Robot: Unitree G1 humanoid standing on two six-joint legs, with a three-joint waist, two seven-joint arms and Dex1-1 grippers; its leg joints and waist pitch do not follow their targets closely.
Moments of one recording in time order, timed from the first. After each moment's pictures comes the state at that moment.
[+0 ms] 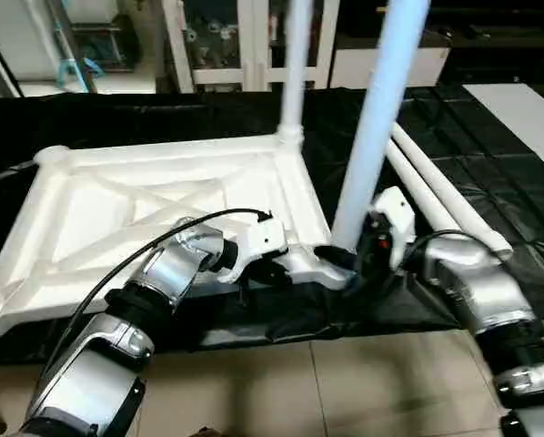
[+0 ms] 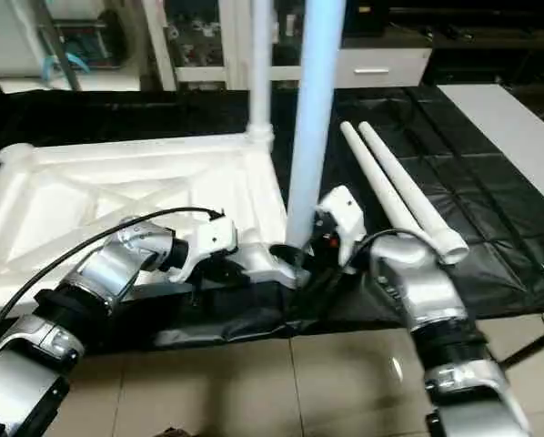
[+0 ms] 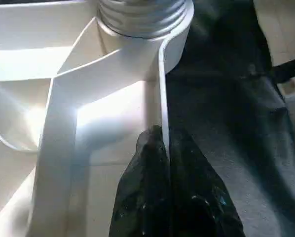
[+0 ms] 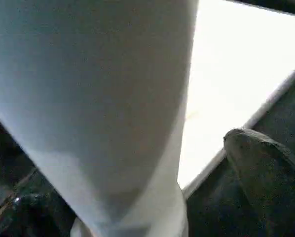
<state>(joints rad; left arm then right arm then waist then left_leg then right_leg) -0.72 0.28 -0.40 0.67 0.14 0.14 -1.18 -0.52 -0.42 0.13 0.49 0.22 0.22 1.01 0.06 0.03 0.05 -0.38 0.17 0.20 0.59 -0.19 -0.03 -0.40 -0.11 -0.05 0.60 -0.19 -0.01</state>
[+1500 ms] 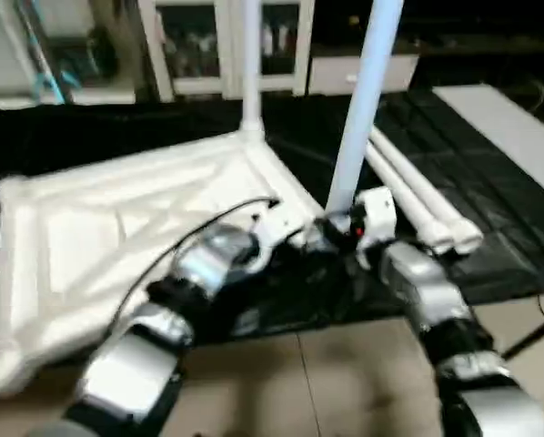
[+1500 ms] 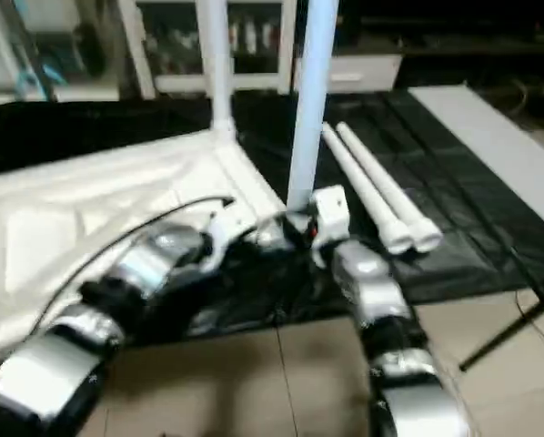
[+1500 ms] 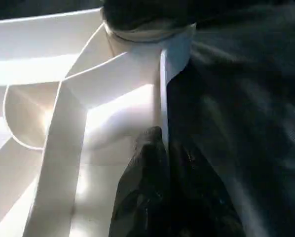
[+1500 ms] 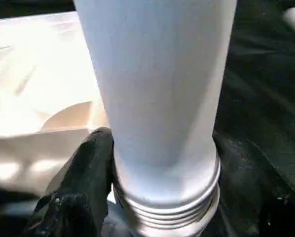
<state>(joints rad) -0.84 0.07 -0.31 0.93 0.18 0.22 -0.68 -0.62 -0.11 -0.01 0.81 0.13 0.06 0.28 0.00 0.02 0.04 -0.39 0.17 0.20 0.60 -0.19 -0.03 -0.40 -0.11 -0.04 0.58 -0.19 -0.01</state>
